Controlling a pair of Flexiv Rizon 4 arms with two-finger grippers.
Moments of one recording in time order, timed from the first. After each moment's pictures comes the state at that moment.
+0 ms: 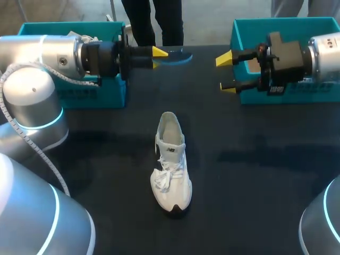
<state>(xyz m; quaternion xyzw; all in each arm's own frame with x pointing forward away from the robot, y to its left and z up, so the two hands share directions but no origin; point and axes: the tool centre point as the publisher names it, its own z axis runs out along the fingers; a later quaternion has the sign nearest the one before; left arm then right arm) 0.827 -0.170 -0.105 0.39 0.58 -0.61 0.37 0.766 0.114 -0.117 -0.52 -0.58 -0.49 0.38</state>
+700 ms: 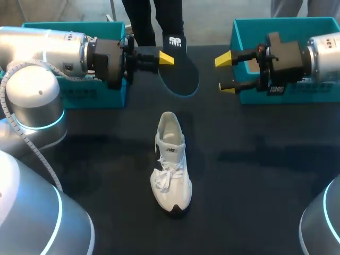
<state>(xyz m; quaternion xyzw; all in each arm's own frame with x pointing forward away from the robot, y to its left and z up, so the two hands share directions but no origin) 0.819 -0.184 -0.109 0.53 0.53 -0.48 0.47 0.764 0.117 -0.116 -0.52 -0.59 -0.49 0.38</state>
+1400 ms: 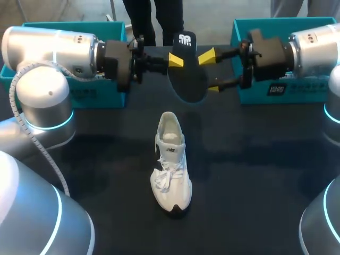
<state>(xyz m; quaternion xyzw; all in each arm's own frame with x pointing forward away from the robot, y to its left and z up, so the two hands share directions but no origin) 0.813 -0.206 -0.110 0.56 0.49 -0.46 0.48 0.761 0.157 -0.105 -0.49 -0.60 -0.48 0.41</state>
